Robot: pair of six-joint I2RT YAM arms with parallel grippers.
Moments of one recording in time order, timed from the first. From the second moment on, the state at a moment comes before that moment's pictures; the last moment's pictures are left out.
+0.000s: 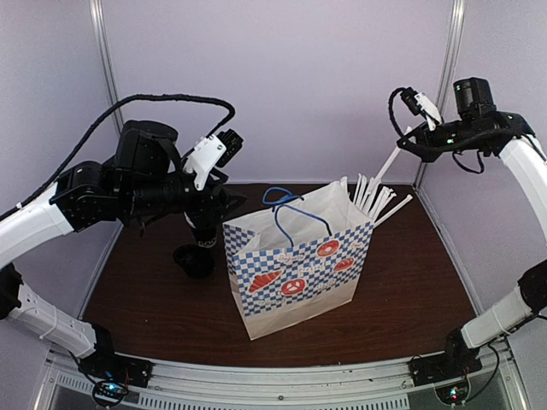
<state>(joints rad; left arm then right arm) -1.07 1.26 1.42 -0.58 -0.28 0.12 0.17 1.42 1.75 -0.93 -0.42 -0.37</state>
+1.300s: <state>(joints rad) -1.07 1.13 1.34 -0.61 -0.48 0.11 0.35 1.33 1.74 -1.08 -0.61 -0.47</state>
